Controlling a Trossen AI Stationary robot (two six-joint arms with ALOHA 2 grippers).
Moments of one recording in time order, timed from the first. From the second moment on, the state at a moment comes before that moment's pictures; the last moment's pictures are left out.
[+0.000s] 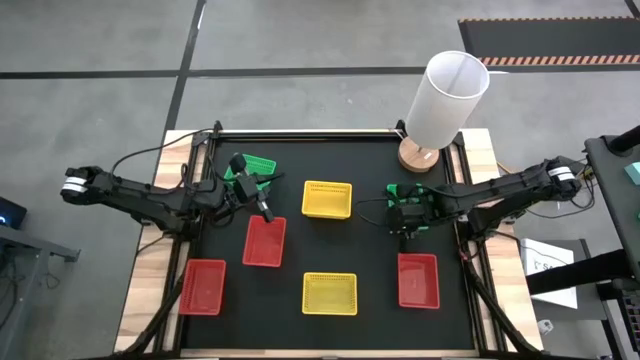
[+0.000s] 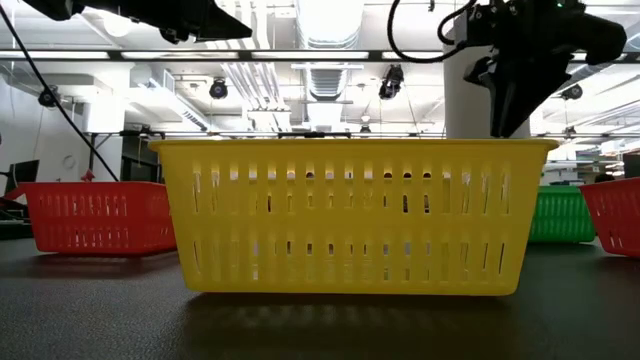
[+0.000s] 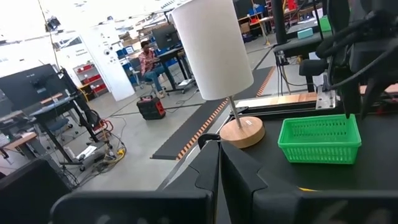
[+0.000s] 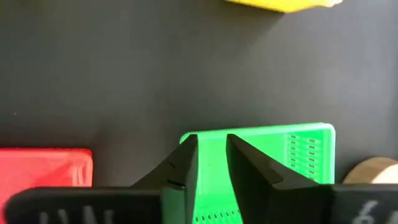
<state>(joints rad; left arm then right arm) -0.11 0.95 0.58 0.39 -0.66 0.30 0.17 1.30 1.00 -0.98 0.21 0.08</state>
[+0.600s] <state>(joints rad) -0.11 0.95 0.55 0.38 -0.66 0.04 0.11 1.00 0.55 0.04 0.20 -0.36</state>
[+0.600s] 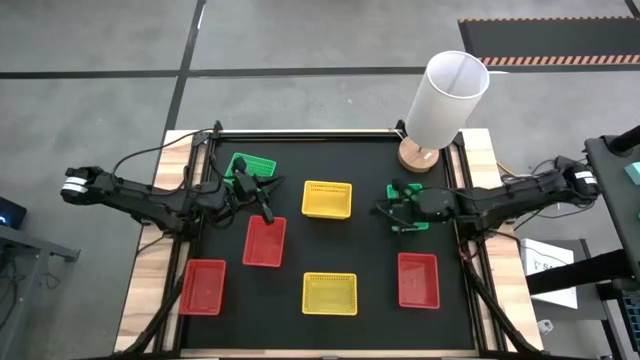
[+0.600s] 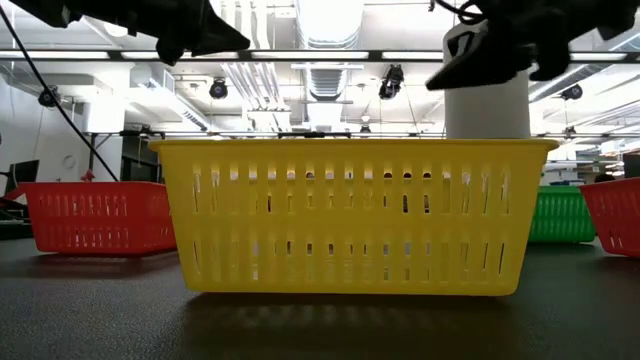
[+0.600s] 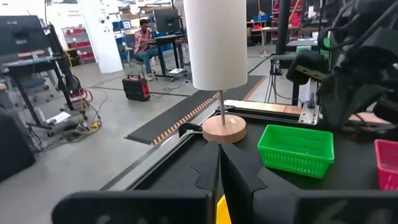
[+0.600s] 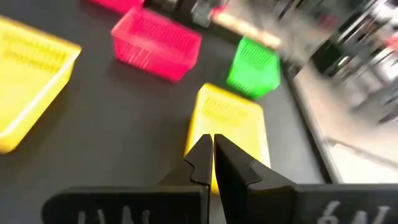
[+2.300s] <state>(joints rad) 0.17 1.32 0.90 -0.58 -0.49 -0.78 0.05 0.85 0.34 0.27 0.33 -0.39</state>
